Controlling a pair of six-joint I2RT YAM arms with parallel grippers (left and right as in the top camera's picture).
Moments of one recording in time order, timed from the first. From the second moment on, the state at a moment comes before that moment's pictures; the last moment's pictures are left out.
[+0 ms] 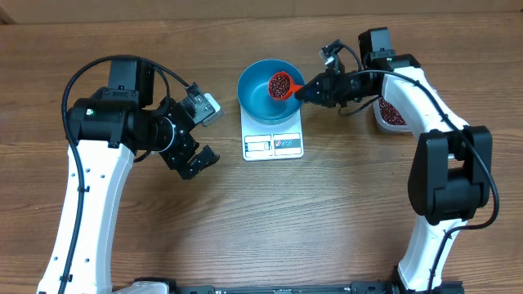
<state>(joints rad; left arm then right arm) -0.08 1.44 1.49 -1.30 0.43 0.76 0.13 2.10 1.64 -0.75 -1.02 0.12</state>
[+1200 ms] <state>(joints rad) -0.08 1.44 1.49 -1.30 0.43 0.76 0.35 2.09 1.77 -0.88 -0.39 0.12</state>
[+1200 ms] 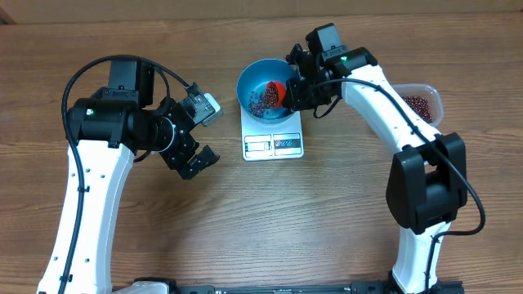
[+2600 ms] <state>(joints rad) -0.08 1.44 1.49 -1.30 0.43 0.76 0.40 2.05 1.77 -0.93 -0.08 0.09</state>
